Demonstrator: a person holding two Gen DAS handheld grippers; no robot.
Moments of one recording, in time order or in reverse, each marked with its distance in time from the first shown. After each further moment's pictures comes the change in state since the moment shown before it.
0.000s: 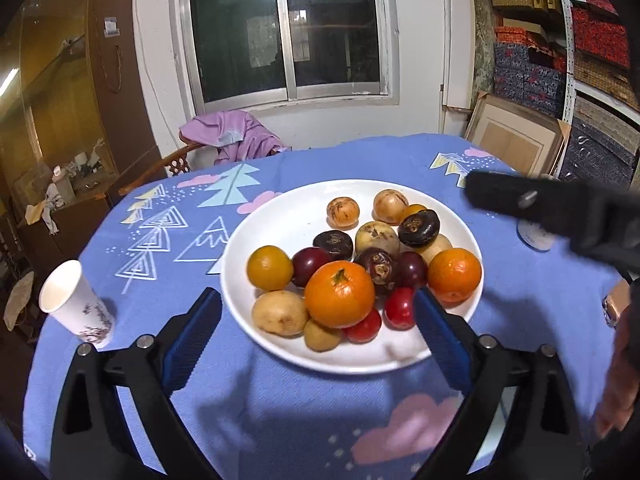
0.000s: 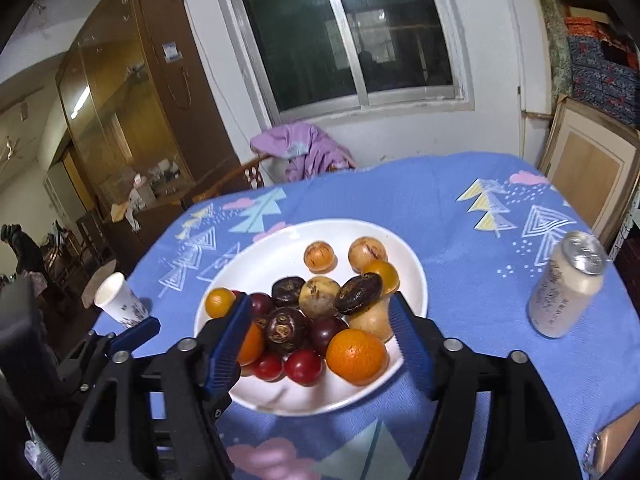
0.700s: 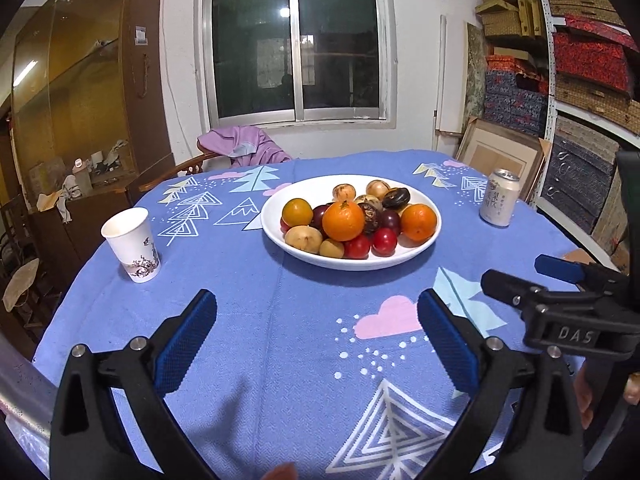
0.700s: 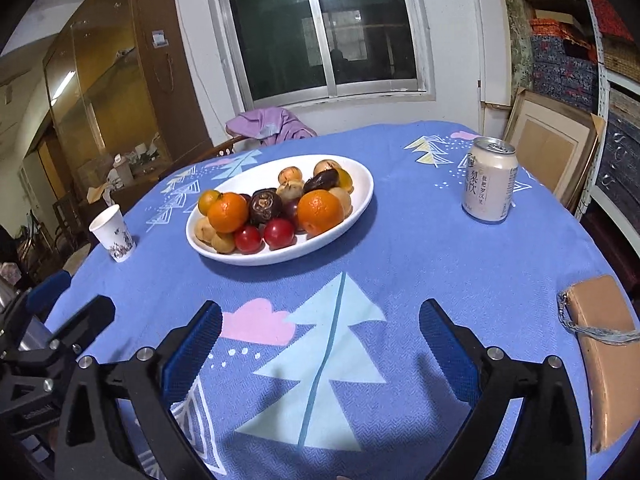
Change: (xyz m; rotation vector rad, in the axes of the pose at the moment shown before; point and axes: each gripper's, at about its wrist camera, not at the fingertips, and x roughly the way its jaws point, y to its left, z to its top) left arm -0.121 0.018 -0.088 -0.048 -0.090 -0.021; right arm -0.056 0.006 -0.111 -0.031 0.067 -0.136
